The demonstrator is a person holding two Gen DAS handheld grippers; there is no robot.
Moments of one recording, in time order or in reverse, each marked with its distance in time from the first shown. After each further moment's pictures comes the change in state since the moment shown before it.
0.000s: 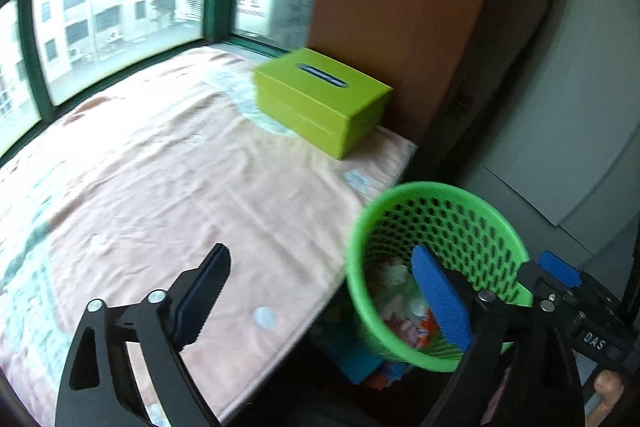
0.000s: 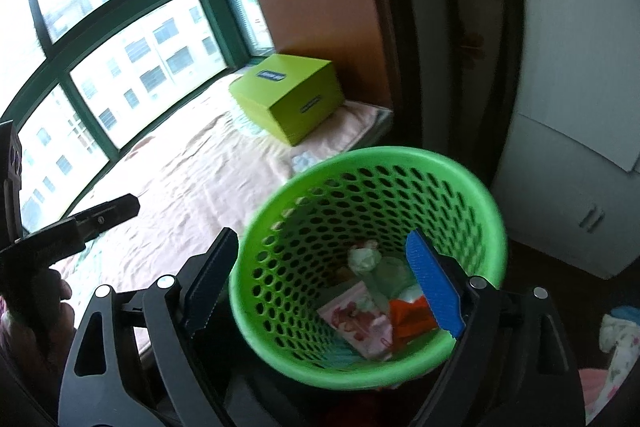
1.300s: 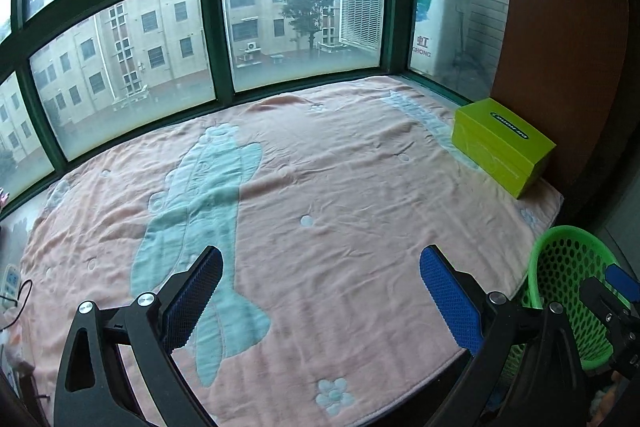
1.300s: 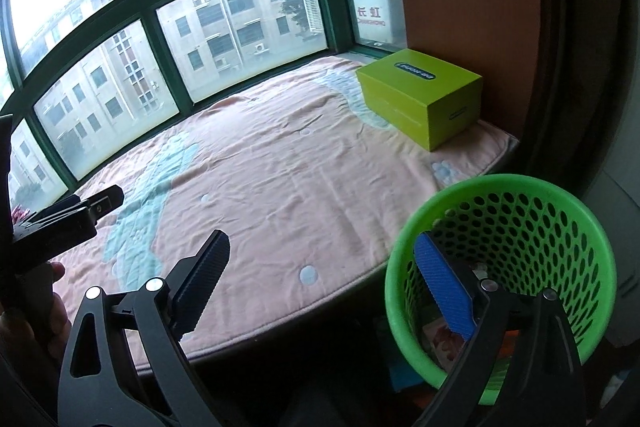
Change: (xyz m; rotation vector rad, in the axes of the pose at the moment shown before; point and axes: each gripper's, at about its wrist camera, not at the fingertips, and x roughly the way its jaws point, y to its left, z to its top) left arm -0.091 0.127 -0.049 -0.203 -0.130 0.469; right arm 0.027 0.135 -0.012 -0.228 0.013 0.170
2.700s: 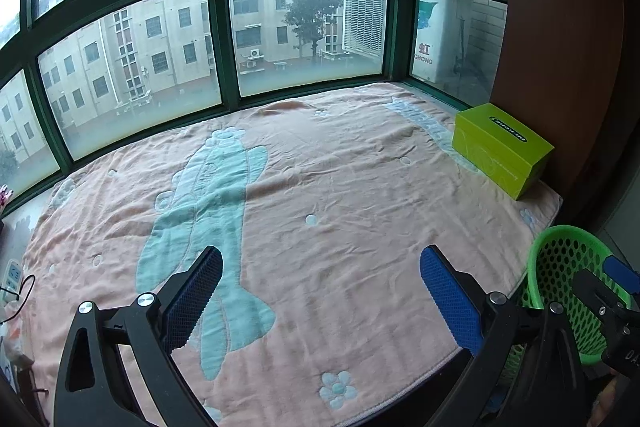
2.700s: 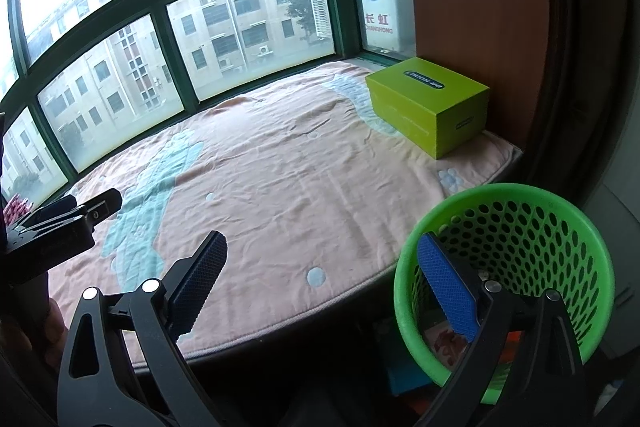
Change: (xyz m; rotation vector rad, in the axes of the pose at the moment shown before) left arm -0.013 0.004 -0.006 -0.007 -0.025 0.006; right arm -0.003 0.010 -0.002 -0.035 -0.020 -0.008
